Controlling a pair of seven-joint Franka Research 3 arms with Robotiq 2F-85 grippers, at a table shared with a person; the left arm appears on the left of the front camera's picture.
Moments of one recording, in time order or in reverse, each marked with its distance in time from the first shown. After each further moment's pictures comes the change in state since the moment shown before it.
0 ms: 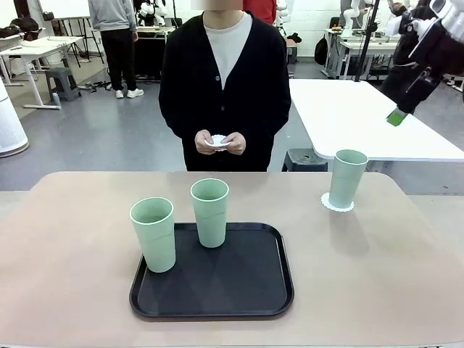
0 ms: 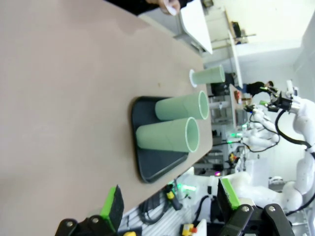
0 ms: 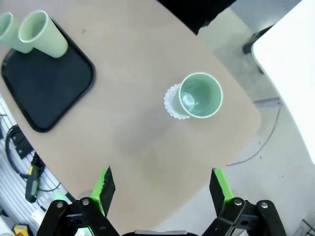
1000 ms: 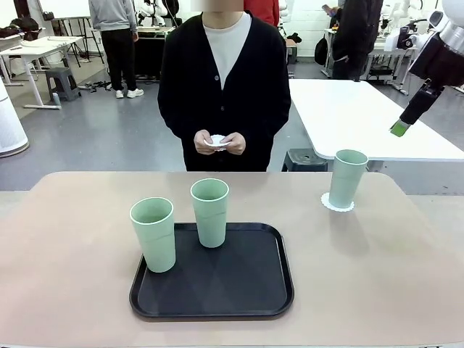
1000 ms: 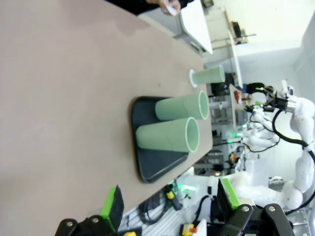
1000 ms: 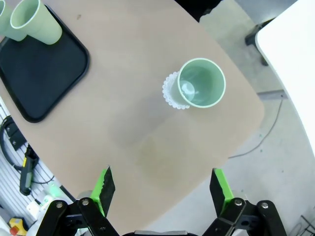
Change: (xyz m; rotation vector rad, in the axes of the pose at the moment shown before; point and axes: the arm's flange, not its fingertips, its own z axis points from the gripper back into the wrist) left arm 0.000 0.000 0.000 0.000 0.000 0.000; right arm -0.010 -0.006 -0.019 -0.001 0.050 0.014
